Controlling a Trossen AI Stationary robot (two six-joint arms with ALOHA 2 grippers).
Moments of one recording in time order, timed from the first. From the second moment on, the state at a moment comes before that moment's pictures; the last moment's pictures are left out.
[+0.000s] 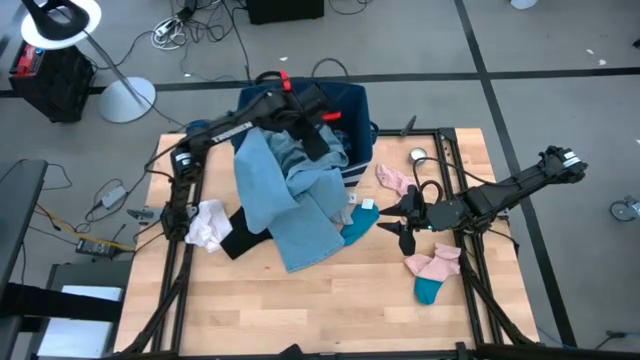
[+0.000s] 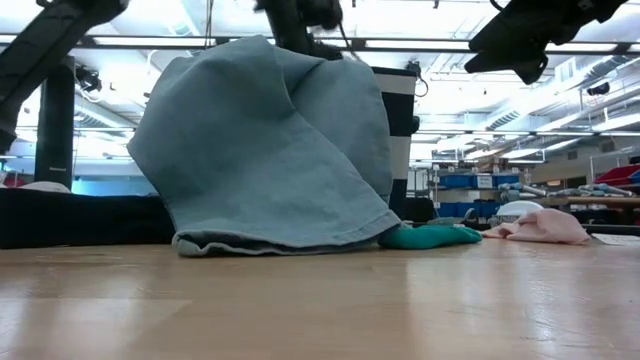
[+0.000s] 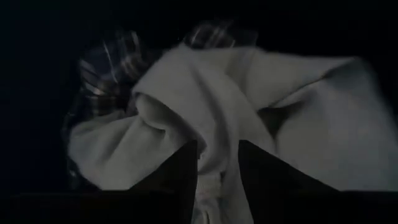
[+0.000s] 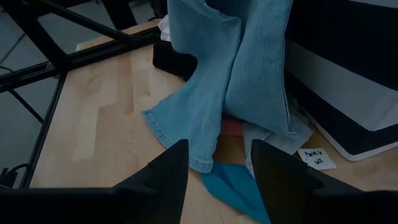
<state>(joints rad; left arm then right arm) 0.43 2.01 2.18 -1.25 -0.15 -0.08 0.39 0.88 0.64 -0.26 0.50 0.48</state>
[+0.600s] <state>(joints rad) 0.17 1.73 2.25 -1.31 -0.27 -0.07 0.39 0.88 0.64 -0.26 0.50 0.48</state>
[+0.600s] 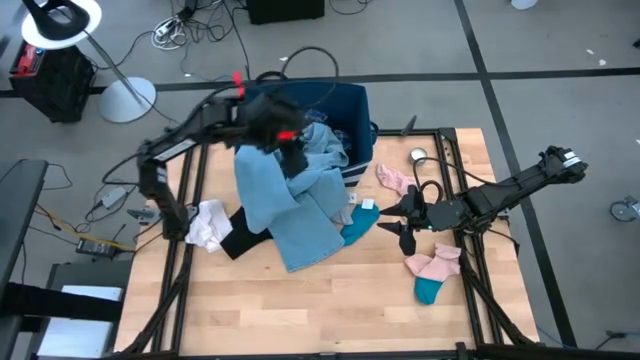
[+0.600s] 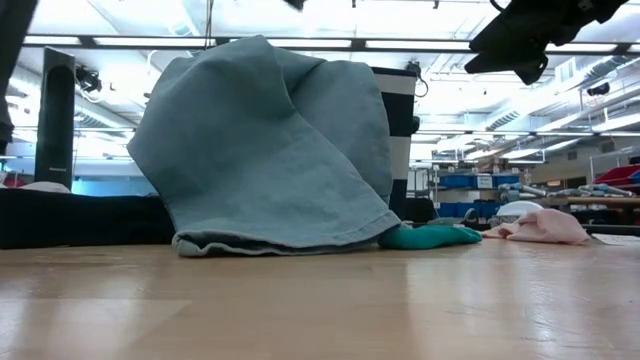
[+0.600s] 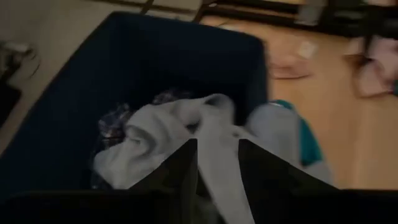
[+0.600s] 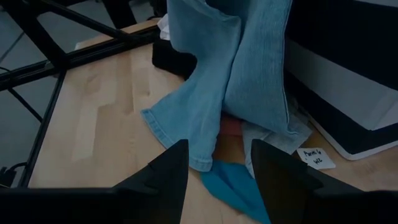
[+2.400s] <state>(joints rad) -0.75 1.09 0.86 -0.88 -0.82 -1.15 0.29 1.11 0.64 -0.15 0.53 0.46</state>
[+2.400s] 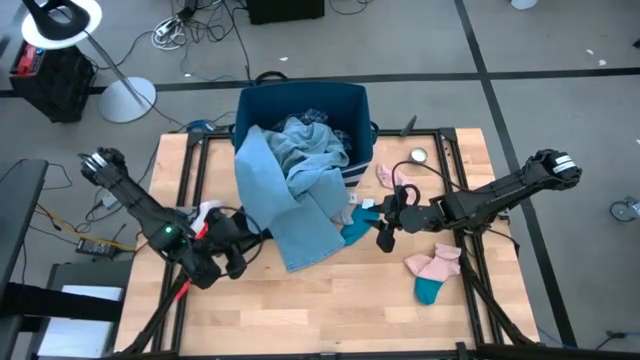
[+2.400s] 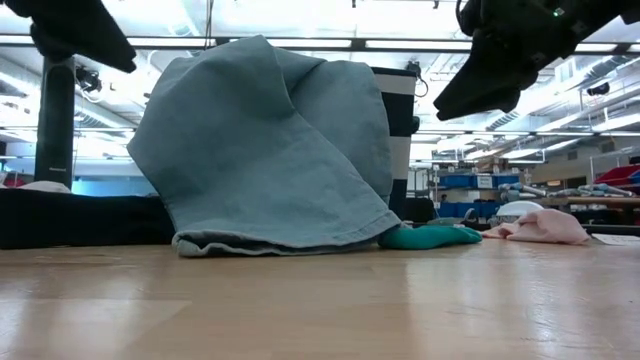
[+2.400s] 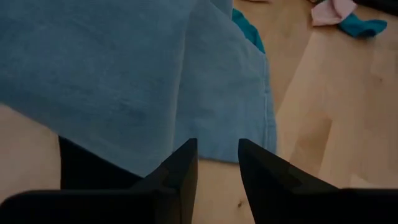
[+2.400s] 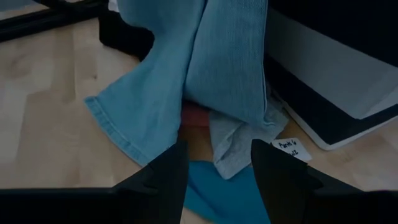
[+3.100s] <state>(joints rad) -0.83 1.09 0.38 -0.45 -0.97 -1.47 0.29 1.11 0.64 -0.12 0.52 0.44</state>
